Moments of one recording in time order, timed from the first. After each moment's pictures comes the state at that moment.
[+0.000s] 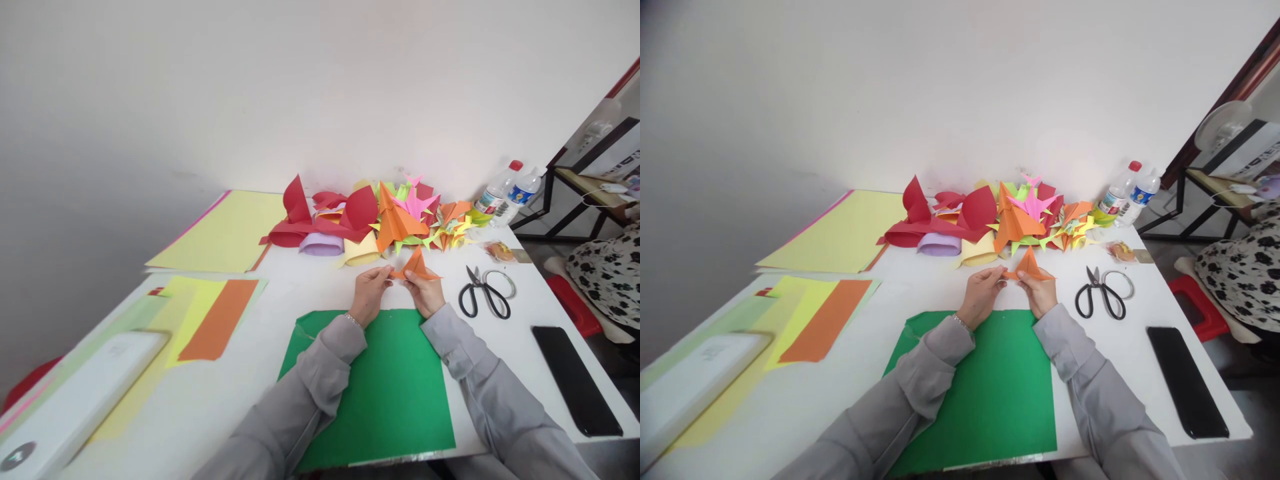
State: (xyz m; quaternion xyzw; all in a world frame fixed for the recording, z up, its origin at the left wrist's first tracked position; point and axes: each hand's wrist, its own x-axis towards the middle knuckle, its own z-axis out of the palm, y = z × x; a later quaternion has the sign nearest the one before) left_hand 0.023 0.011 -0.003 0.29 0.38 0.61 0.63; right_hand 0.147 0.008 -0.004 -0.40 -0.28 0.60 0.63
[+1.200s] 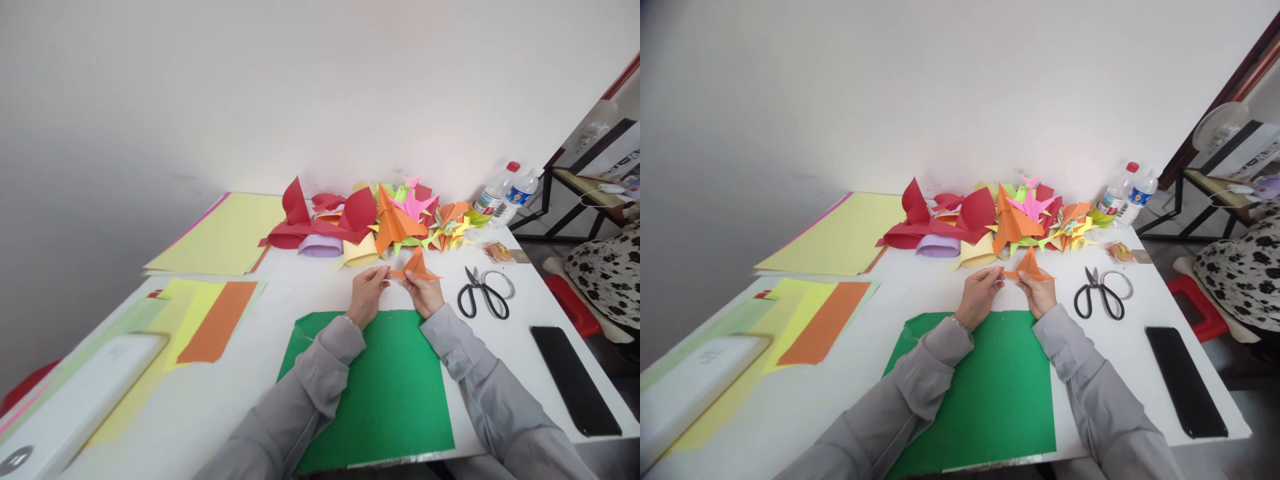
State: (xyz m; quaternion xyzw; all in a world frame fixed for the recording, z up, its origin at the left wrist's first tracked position) left_hand 0.021 0.010 -0.001 0.28 0.38 0.61 0.64; right_hand 0.149 0.009 -0.003 -0.38 -0.26 0.62 0.64
